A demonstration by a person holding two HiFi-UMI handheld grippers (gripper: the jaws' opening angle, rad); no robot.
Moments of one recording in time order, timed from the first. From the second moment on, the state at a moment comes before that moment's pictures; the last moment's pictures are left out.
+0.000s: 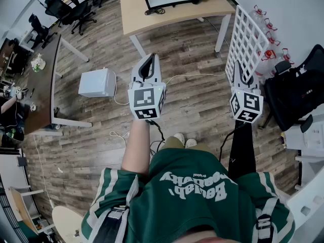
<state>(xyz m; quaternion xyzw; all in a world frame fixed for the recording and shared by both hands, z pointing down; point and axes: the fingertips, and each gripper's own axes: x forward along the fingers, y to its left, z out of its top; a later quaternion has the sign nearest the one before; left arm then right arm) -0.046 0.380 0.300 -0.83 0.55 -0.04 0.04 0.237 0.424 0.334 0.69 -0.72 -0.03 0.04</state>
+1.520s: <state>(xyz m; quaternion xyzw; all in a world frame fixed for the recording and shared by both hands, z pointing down) -0.072 0.215 0.299 -0.86 0.52 -0.01 0.04 0.181 0.254 0.319 0.69 -0.72 -0.06 0.04</state>
